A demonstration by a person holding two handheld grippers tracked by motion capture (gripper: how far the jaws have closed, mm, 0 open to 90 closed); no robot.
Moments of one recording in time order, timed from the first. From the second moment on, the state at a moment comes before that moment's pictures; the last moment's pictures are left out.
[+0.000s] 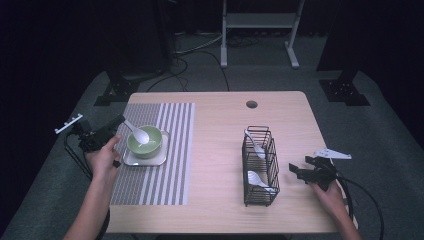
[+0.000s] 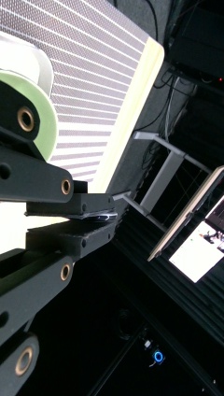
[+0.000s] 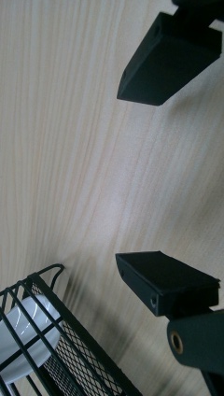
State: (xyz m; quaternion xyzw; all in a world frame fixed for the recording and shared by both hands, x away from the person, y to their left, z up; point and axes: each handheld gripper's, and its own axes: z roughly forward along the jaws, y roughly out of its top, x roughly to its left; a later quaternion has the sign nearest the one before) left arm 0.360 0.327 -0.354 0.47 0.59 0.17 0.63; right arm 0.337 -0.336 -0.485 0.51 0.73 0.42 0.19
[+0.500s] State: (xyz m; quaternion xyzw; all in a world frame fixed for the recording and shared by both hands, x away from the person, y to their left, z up) left arm 0.361 0.343 -0.364 0.46 0.61 0.18 0.62; right arm 0.338 -0.335 -0.485 0.51 0.73 0.42 0.18
